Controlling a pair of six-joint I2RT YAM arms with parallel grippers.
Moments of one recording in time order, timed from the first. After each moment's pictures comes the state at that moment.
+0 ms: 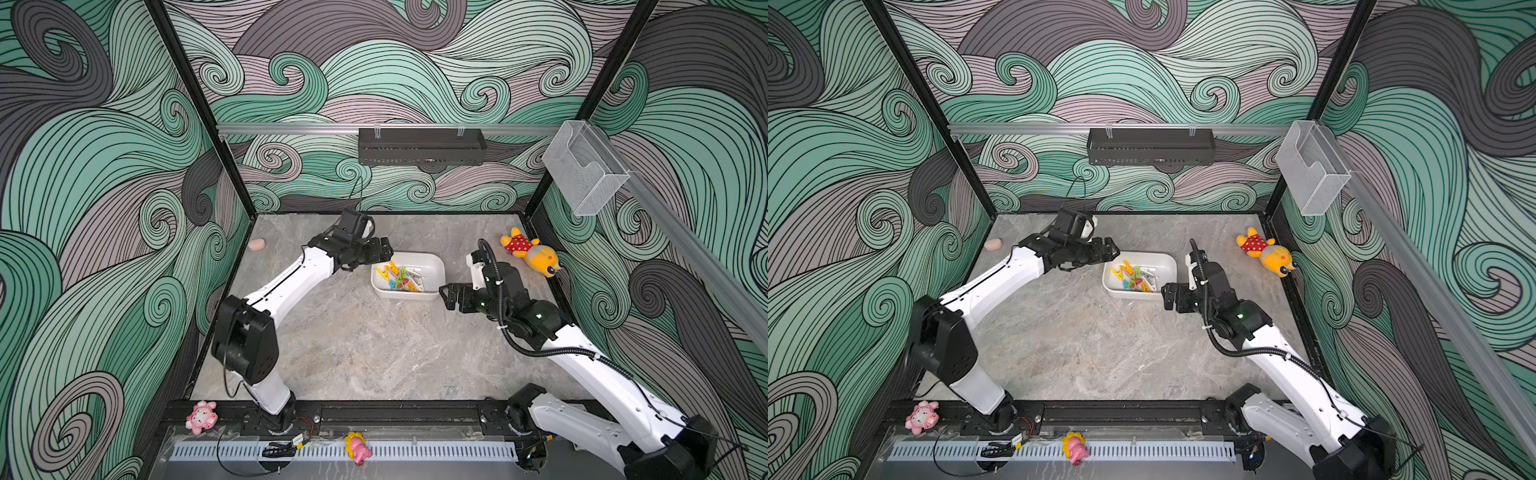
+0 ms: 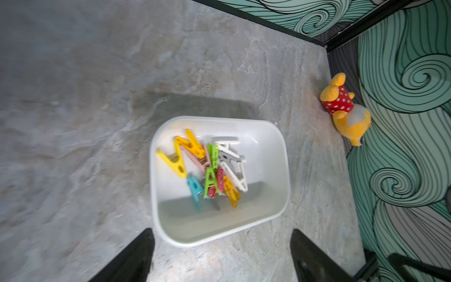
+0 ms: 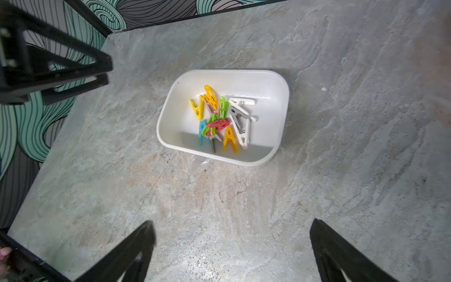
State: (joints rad) left arm -0.48 1.59 1.37 -0.58 0.12 -0.52; right arm 0.53 0.97 0.87 -0.58 0.06 0.37
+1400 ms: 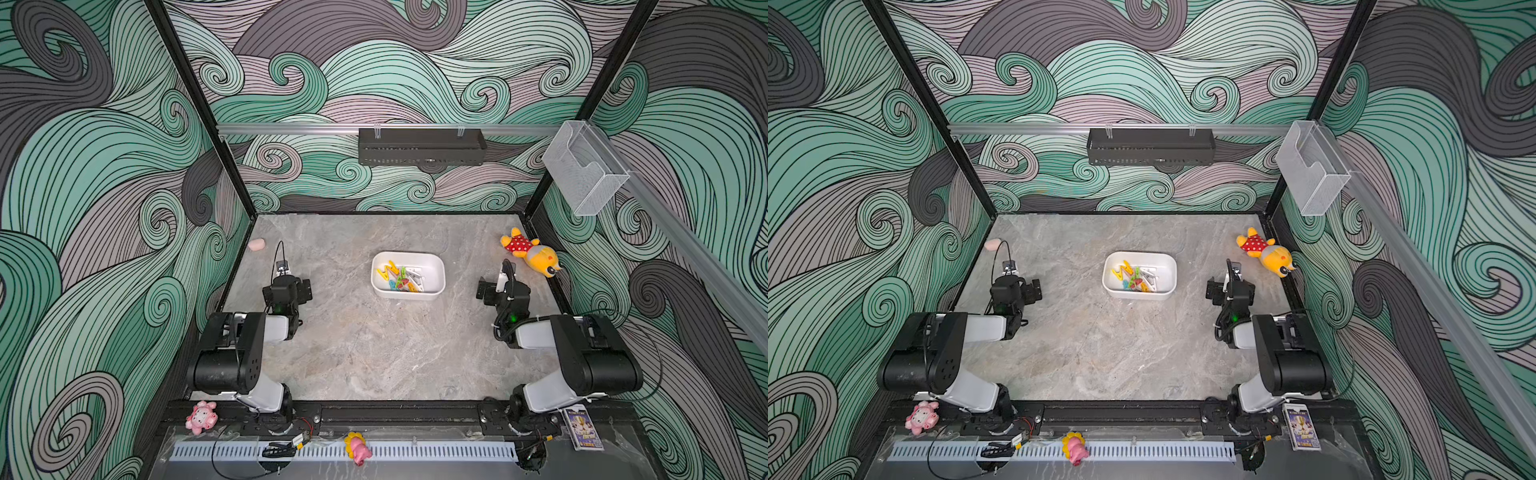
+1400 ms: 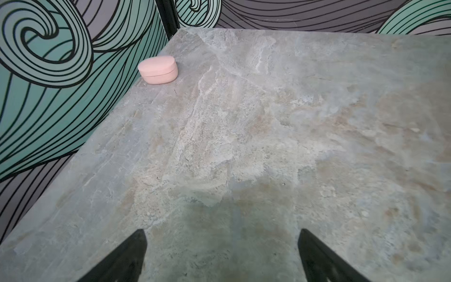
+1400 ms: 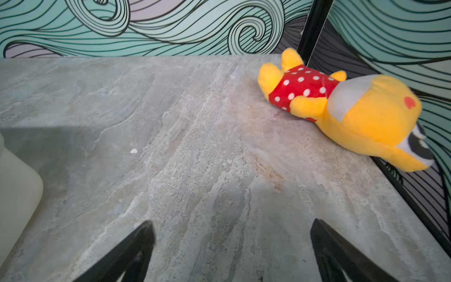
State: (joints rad) left arm 0.01 1.54 0.42 0.58 -0.30 -0.06; right arm 0.03 1.55 0.36 0.79 0.16 -0.01
